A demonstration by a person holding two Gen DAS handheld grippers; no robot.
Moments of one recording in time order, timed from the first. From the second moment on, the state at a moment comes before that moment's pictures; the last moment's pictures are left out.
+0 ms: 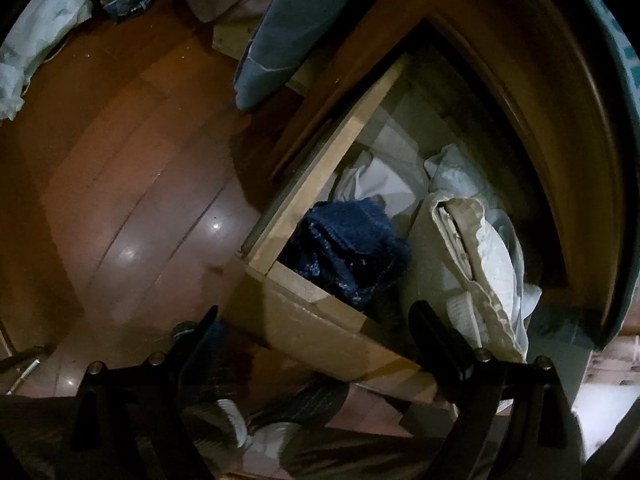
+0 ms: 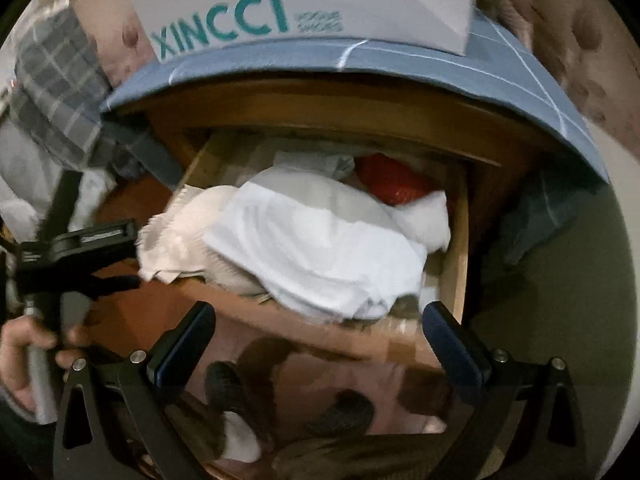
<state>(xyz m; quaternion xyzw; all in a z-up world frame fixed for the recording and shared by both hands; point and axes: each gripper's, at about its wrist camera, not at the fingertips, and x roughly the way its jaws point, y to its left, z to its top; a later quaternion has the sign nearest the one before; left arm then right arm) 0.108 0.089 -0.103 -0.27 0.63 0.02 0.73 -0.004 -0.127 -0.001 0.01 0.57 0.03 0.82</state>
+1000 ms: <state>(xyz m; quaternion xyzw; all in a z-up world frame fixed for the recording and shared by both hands) 0.103 0.083 -0.009 -0.10 0.57 -0.04 0.81 0.078 -0.088 -0.063 -0.14 0.63 0.01 0.76</state>
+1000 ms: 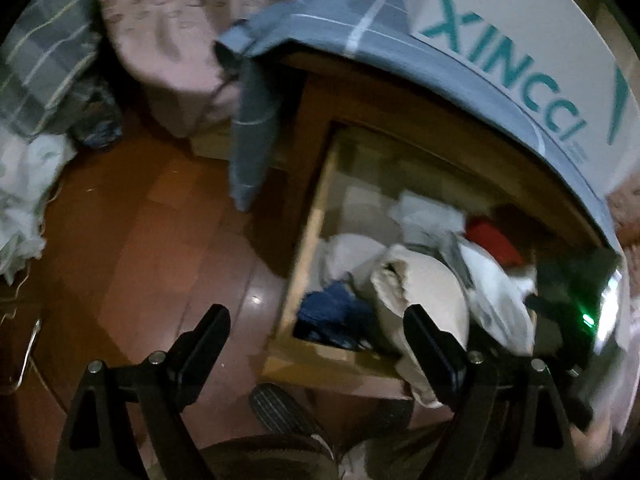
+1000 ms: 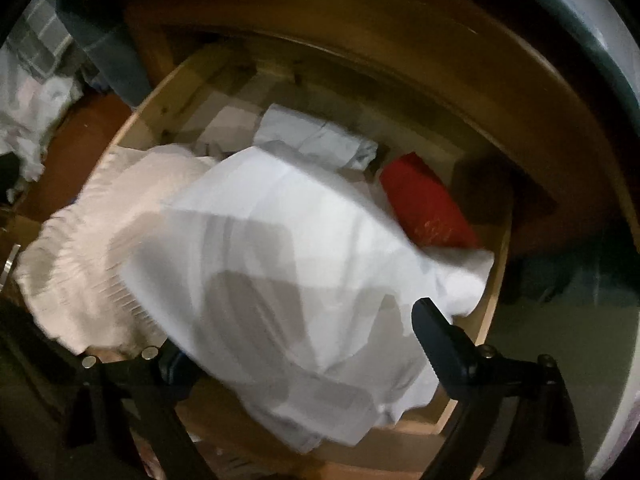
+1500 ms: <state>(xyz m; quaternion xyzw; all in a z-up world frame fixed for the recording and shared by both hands) 0.119 0.049 -0.032 -0.17 0.62 -0.13 0.76 0.087 -0.098 -0.061 -0.09 0.61 0.05 0.78</state>
